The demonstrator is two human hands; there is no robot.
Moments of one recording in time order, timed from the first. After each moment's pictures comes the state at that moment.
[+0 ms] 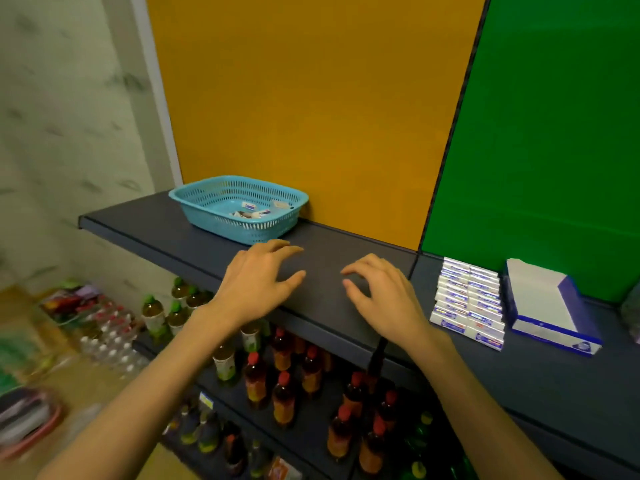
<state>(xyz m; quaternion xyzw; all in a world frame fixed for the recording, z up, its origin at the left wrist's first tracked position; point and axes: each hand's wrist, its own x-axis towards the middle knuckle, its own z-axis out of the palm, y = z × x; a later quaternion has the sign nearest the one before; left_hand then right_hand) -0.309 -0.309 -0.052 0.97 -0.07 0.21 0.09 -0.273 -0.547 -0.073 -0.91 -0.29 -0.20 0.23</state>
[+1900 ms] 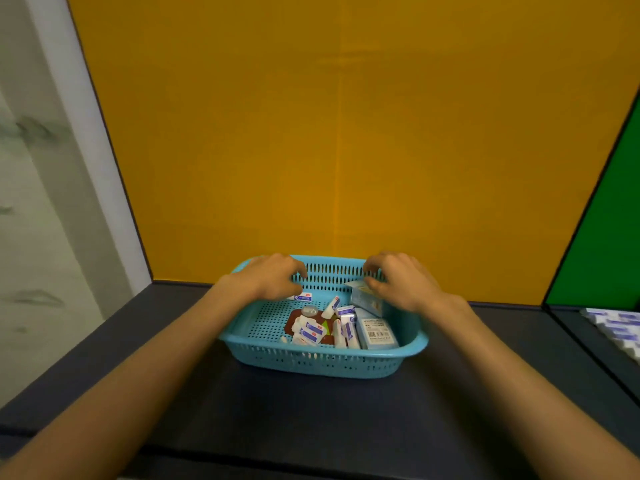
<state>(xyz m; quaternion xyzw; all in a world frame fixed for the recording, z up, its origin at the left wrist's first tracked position) 0.064 -0.020 -0.014 0.96 -0.28 0.01 -0.01 -0.008 -0.267 -0.024 -0.98 -0.09 -0.15 0.08</state>
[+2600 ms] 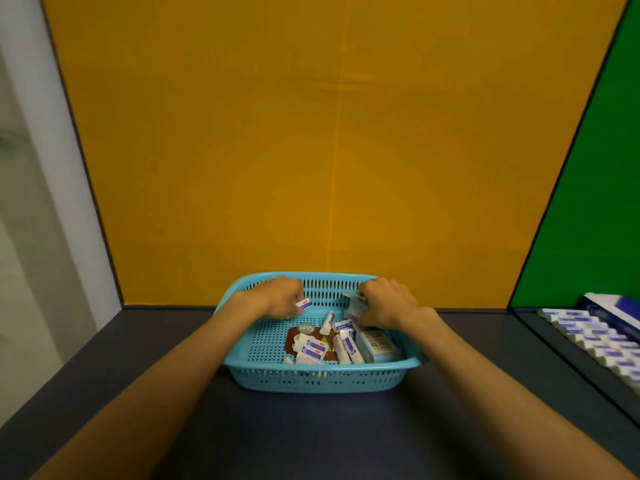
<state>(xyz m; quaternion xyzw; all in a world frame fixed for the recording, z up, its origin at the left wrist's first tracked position) 0.107 -0.020 -0.041 0.93 -0.34 -0.06 0.07 0.008 -0.238 -0.038 -1.00 0.02 -0.06 -0.05</state>
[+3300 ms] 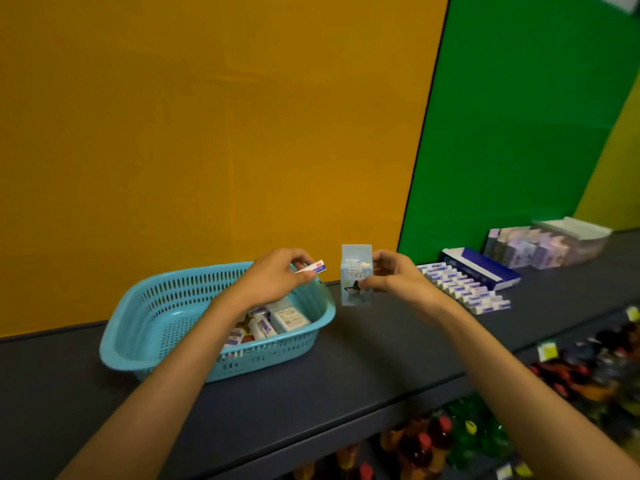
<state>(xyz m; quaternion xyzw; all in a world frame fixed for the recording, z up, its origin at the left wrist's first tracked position) -0.019 -0.112 0.010 0.79 -0.48 -0.03 0.37 -0.171 -0.312 0.003 -0.82 0.15 -0.21 0.51</state>
